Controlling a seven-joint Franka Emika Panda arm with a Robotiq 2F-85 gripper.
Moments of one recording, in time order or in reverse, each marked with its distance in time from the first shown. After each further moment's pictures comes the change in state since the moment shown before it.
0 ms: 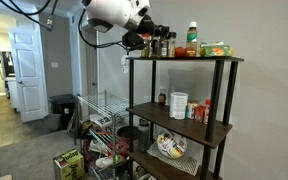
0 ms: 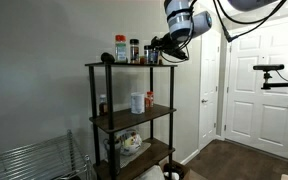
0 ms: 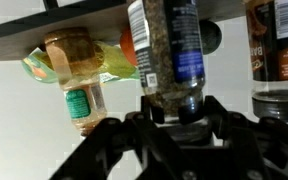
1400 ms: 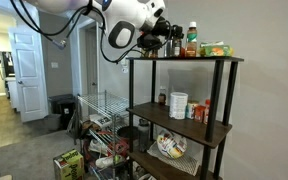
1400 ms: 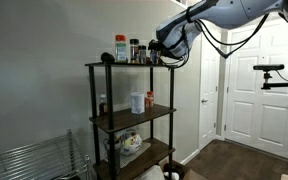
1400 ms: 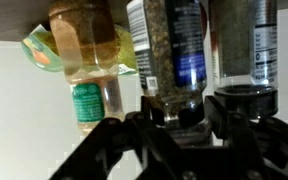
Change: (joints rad) arm -0.076 0.134 -0.048 0.001 -0.865 0.007 0.794
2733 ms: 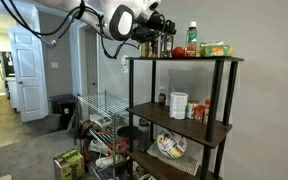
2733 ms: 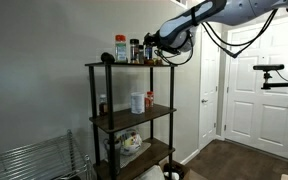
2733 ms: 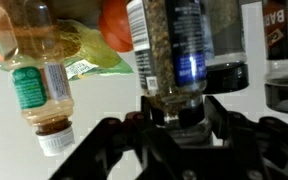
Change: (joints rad) arm -0.030 -0.046 0.007 -0.007 -0.438 -0.119 0.458
